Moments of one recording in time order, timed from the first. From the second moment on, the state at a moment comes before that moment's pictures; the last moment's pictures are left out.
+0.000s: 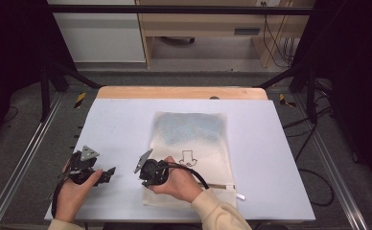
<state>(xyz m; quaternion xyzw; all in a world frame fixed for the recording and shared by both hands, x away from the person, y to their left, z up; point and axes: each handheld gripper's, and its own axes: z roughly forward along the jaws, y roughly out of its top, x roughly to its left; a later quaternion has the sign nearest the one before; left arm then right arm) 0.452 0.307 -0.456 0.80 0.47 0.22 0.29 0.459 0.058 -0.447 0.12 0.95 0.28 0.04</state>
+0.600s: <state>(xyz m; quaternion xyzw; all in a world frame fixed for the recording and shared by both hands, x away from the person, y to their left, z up) 0.433 0.312 -0.445 0.80 0.46 0.19 0.33 0.461 0.047 -0.427 0.12 0.95 0.30 0.02</state>
